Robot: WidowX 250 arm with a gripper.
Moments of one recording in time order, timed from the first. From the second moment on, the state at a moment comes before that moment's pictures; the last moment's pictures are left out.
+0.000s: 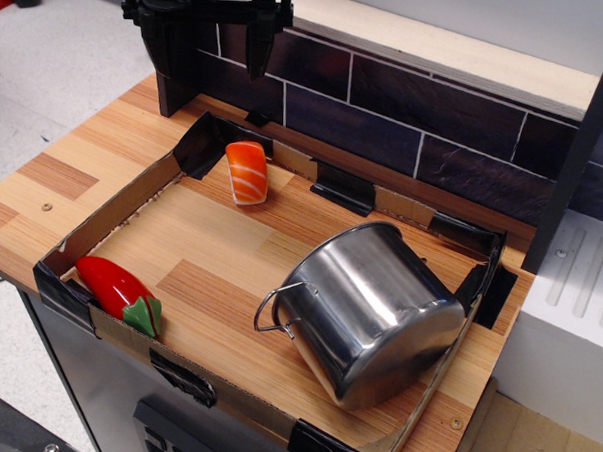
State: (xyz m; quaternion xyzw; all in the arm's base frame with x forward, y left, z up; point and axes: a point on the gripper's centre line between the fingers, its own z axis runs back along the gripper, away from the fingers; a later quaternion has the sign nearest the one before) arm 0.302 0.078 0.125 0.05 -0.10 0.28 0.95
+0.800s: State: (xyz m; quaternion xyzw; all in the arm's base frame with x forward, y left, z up) arm 0.300 0.051 0.127 0.06 -0.06 0.06 1.00
